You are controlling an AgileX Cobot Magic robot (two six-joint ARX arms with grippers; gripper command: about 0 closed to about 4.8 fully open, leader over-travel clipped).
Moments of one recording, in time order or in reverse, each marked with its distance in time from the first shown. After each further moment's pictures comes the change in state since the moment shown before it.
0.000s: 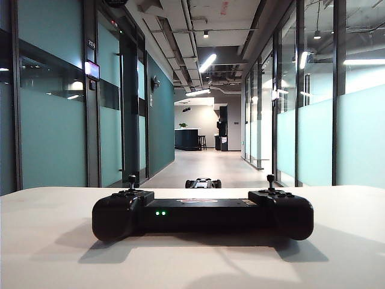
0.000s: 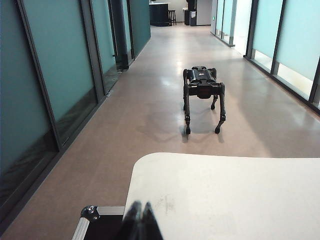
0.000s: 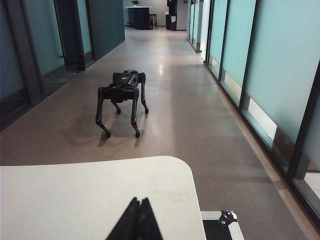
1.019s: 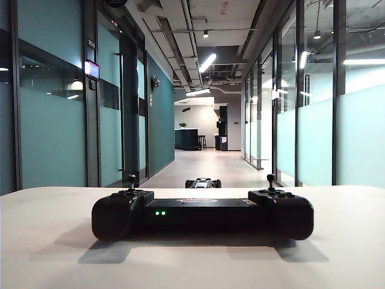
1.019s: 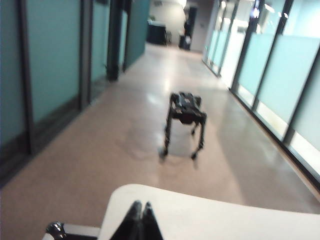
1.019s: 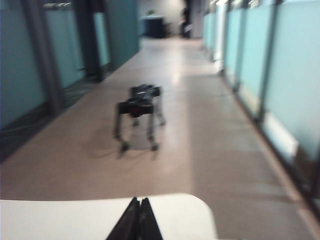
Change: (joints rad) left arm -0.010 0.043 0.174 -0.073 0.005 -0.187; right arm 0.047 0.188 0.309 -0.098 -0.035 0.024
